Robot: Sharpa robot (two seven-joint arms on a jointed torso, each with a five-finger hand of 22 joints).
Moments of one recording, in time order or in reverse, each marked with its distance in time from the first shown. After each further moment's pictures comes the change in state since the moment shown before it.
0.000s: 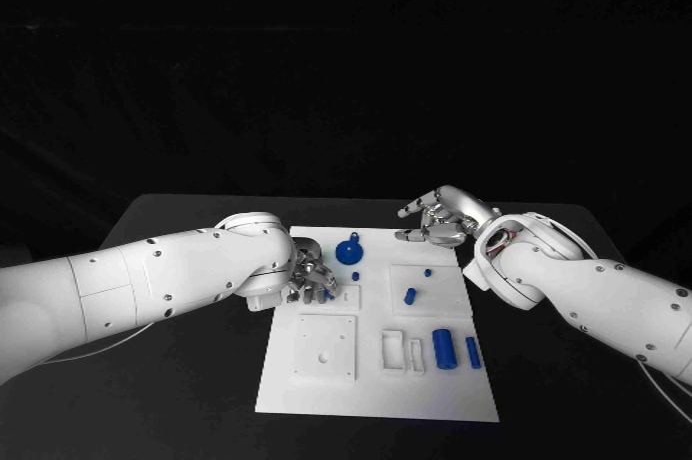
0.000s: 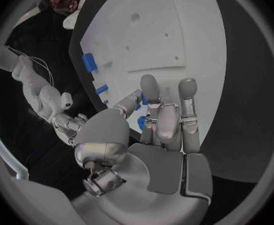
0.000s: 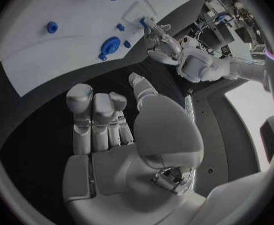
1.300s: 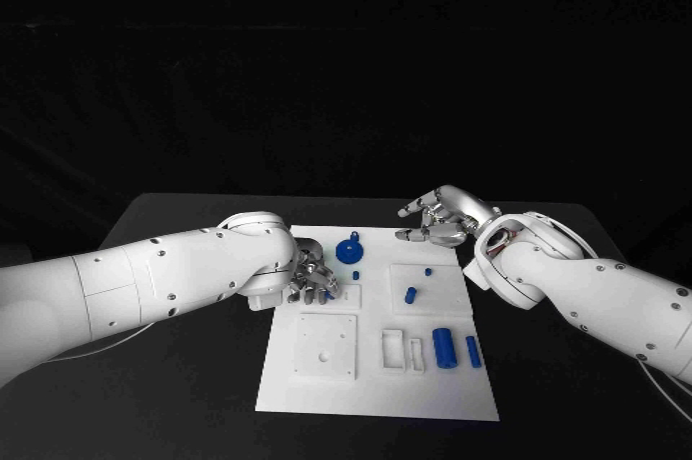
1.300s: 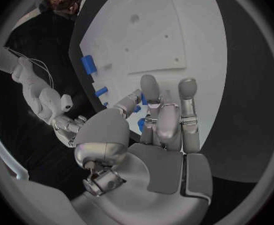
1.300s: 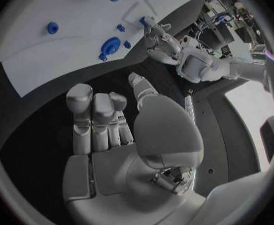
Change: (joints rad) left arm -0.003 0.010 0.000 -0.009 -0.008 0.017 0.002; left_hand 0.005 -0.005 0.000 0.000 0.004 0.000 0.000 0.004 0.006 0.000 0.000 0.000 -0.001 -0.003 0.001 -0.004 -0.001 0.000 0.000 0.000 0.000 0.000; right arm 0.000 -0.001 0.000 -0.001 -0.001 0.003 0.000; right_hand 0.000 0.000 0.006 -0.006 0.000 0.000 0.000 0.000 0.000 0.000 0.000 0.000 0.000 0.000 0.000 0.000 0.000 0.000 0.000 0.000 0.000 0.000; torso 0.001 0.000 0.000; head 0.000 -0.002
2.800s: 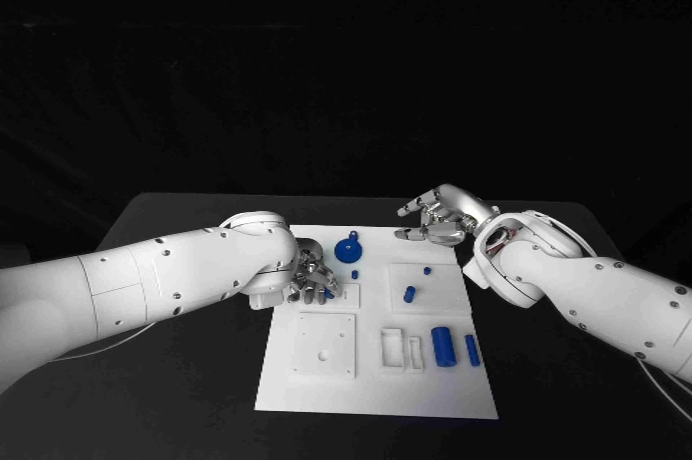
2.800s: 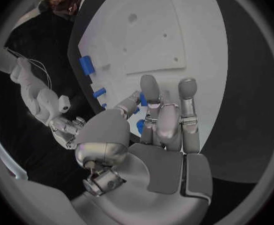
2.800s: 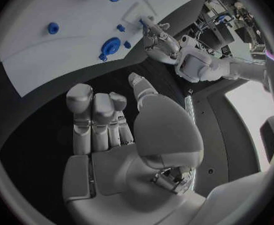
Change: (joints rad) left arm -0.008 0.020 0.001 -0.030 -0.004 0.016 -0.002; left_hand -0.022 0.022 -0.031 0.060 -0.112 0.003 0.003 0.014 0.001 0.001 0.001 0.000 -0.002 0.003 0.000 0.000 0.002 0.000 0.000 0.000 -0.004 0.000; right arm 0.000 -0.001 0.000 0.000 0.000 0.001 0.000; right_hand 0.000 0.000 0.000 0.000 0.000 0.000 0.000 0.000 0.000 0.000 0.000 0.000 0.000 0.000 0.000 0.000 0.000 0.000 0.000 0.000 0.000 0.000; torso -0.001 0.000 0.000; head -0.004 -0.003
